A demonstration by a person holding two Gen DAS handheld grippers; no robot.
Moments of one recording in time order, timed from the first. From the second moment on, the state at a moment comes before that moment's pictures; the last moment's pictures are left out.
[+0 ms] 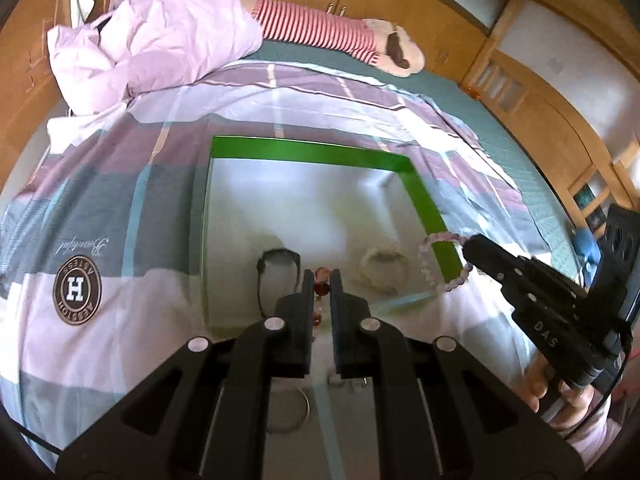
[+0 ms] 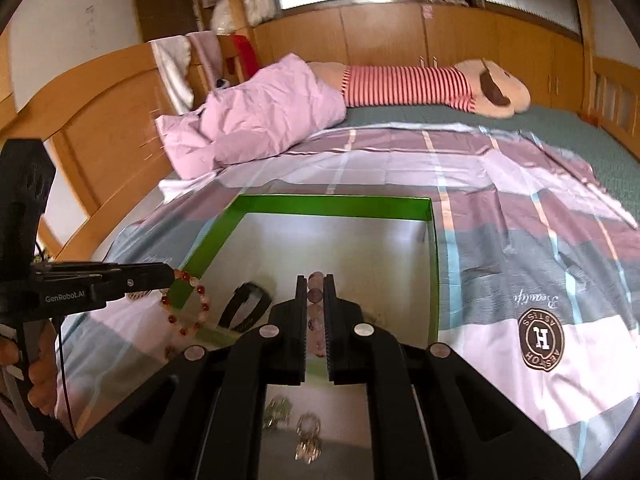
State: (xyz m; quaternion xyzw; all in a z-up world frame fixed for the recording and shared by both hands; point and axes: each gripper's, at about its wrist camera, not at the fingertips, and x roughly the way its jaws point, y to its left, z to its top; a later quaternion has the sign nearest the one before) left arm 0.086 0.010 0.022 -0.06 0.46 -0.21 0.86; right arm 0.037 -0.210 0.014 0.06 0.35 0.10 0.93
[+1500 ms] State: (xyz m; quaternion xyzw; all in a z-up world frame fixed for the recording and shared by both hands) left arm 0.054 0.040 -0.053 -0.03 0.54 -0.10 0.83; right arm 0.019 -0.156 -0.052 0.01 0.49 0.17 0.86
